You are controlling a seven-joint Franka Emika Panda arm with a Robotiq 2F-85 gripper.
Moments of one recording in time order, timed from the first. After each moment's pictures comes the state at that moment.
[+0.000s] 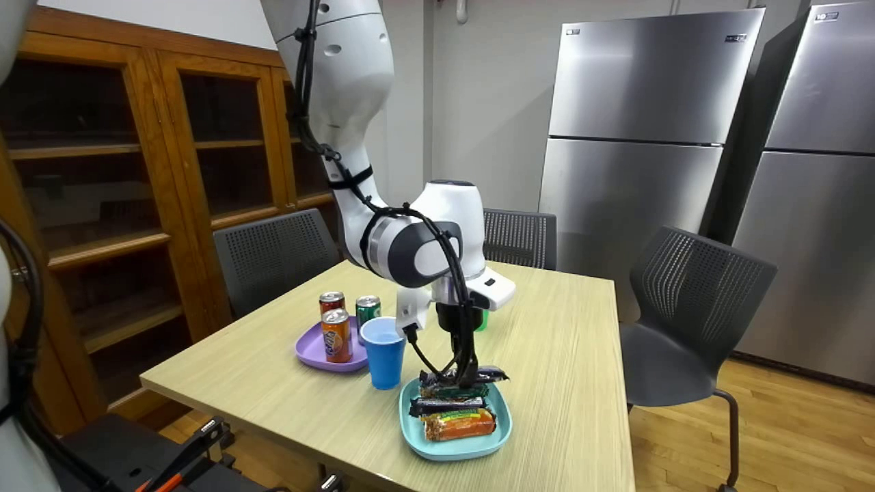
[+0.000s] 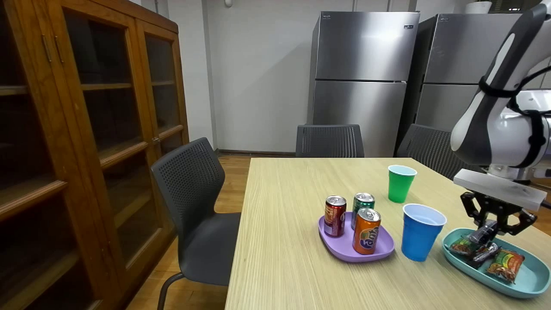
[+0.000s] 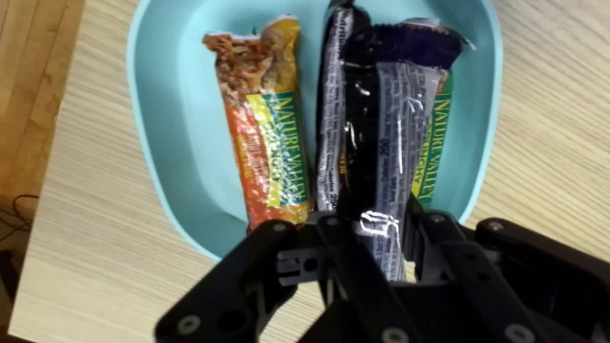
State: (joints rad) arm 0.02 0.53 -0.31 -2.36 0.24 2.92 0.52
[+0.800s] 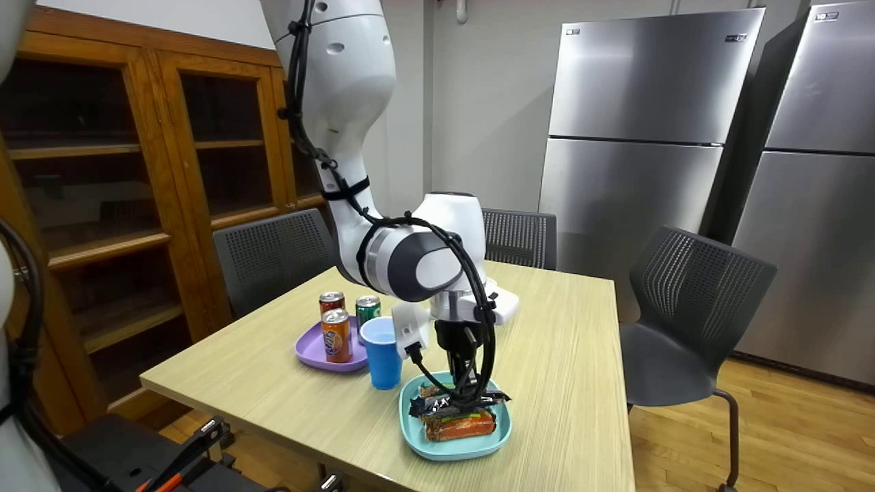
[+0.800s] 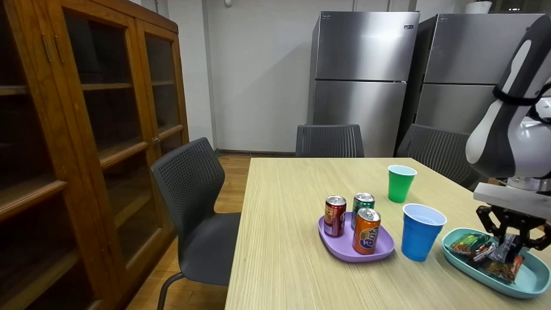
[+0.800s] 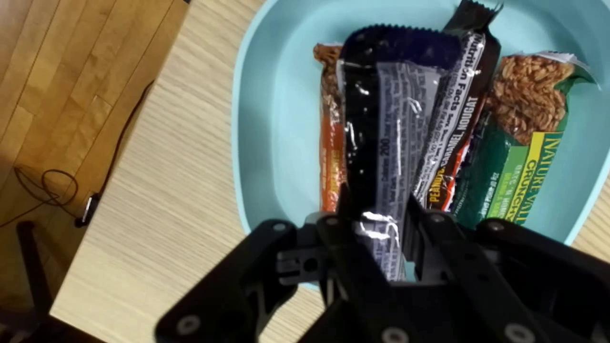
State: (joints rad) arm 0.03 0.53 -0.36 -2.42 0.16 2.92 0.46
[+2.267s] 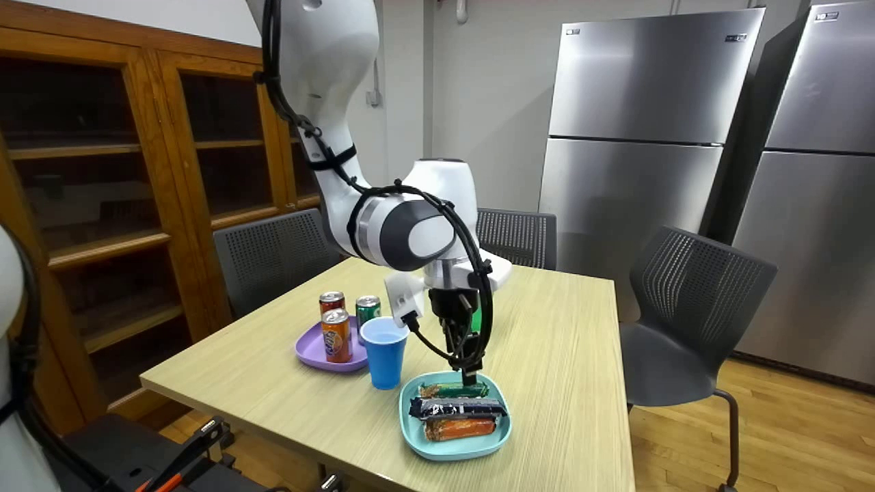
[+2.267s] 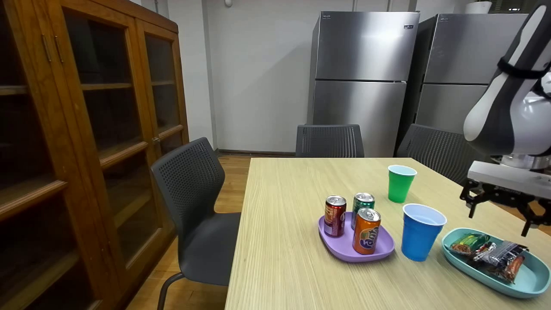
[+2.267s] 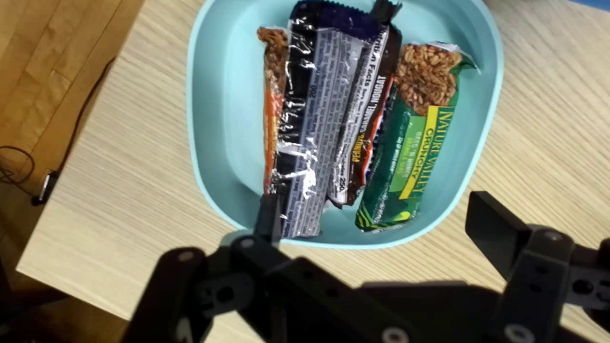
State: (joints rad) arm 0.06 0.40 -0.37 -2.45 0.14 2.92 0.45
